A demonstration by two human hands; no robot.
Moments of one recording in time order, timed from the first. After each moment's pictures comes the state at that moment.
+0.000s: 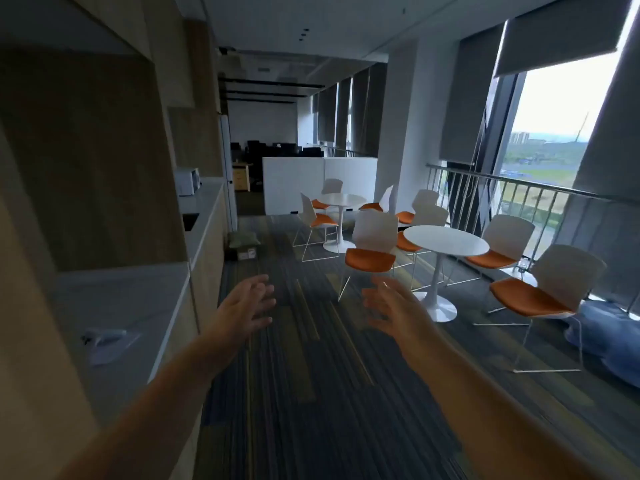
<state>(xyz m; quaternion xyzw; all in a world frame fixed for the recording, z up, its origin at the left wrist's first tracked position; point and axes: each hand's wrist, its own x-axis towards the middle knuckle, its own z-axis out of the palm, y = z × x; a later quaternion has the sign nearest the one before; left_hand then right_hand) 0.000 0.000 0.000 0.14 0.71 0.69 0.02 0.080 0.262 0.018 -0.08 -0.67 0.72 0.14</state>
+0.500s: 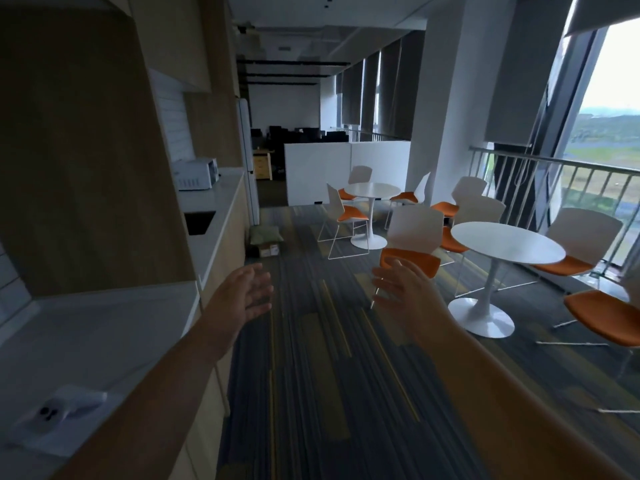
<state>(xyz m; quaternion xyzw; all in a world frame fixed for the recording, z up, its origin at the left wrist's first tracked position) -0.346 -0.011 -0.009 0.03 0.65 0.76 0.01 -0.265 0.266 0.023 -0.06 -0.60 0.79 0.11</state>
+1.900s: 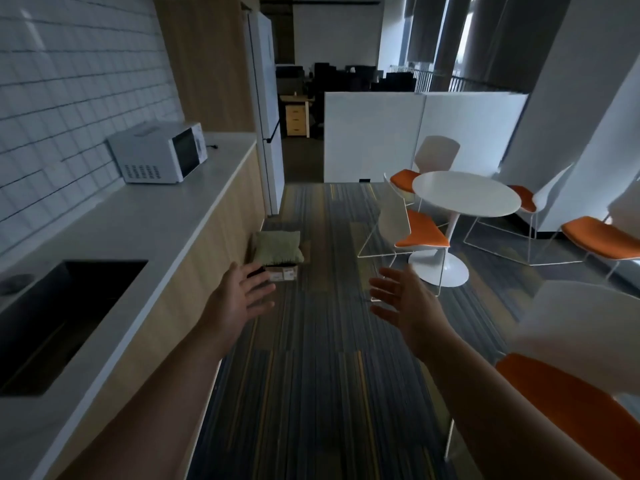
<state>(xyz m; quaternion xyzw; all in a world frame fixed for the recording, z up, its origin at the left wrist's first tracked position) -1.633 0.134 -0.082 -0.12 0.59 0.80 0.02 -1.608 0.423 -0.069 -0.11 -0.59 0.80 -0.04</state>
